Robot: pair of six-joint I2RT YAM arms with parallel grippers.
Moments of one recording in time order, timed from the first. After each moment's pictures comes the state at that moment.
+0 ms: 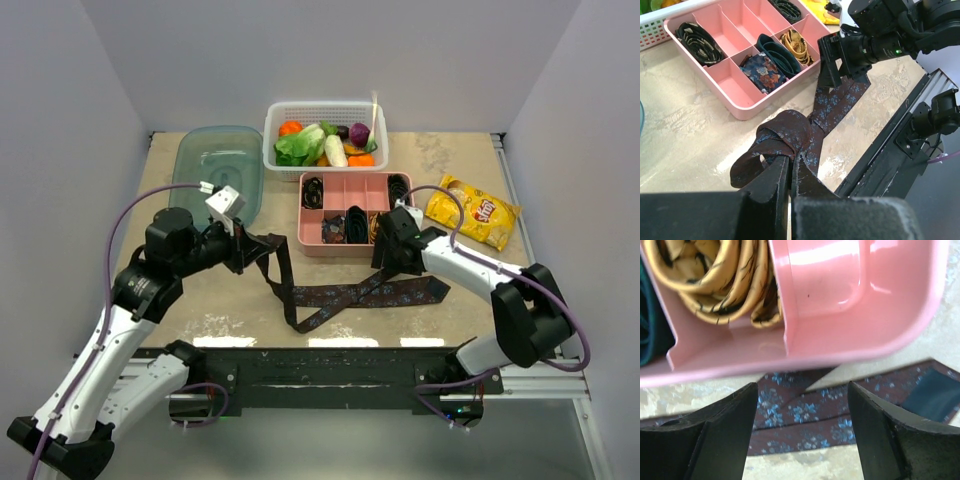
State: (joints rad) left arm -0.43 0.76 0.93 -0.53 0.43 -0.17; right arm 0.55 1.46 0.88 -0.55 0.30 0.66
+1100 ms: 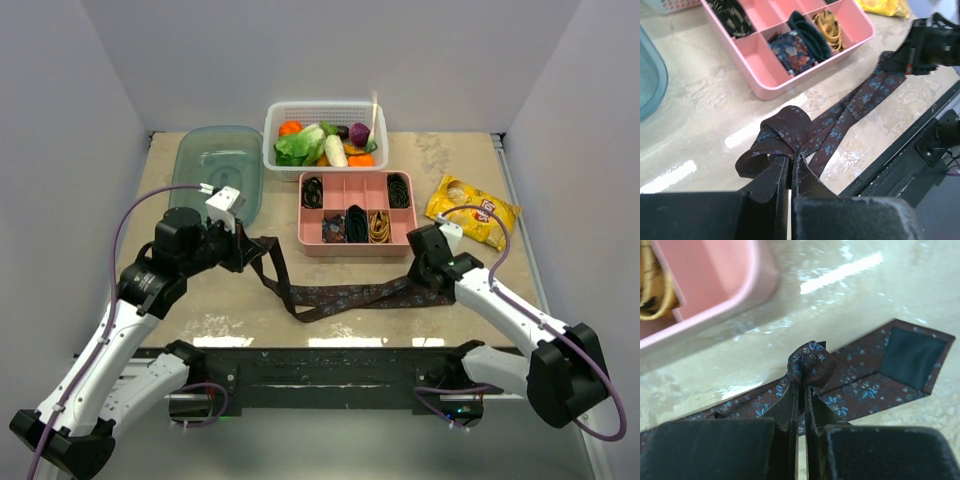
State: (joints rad) left arm -0.43 0.78 0.92 -0.58 0.30 -0.20; right arm 0.47 1.14 0.67 -0.55 0.39 0.78
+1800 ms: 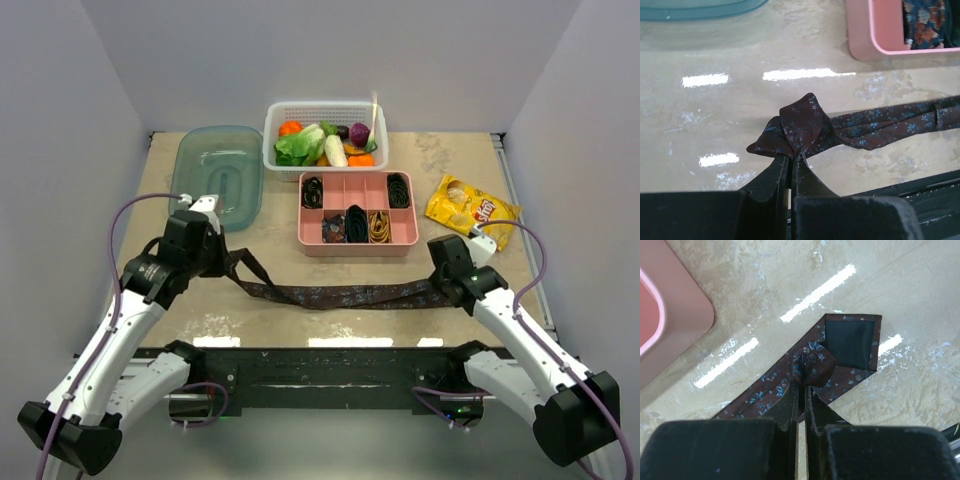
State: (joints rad) left arm -0.38 0.85 0.92 -0.84 -0.04 -0.37; right arm 0.37 0.92 0.62 -0.73 0.51 0.93
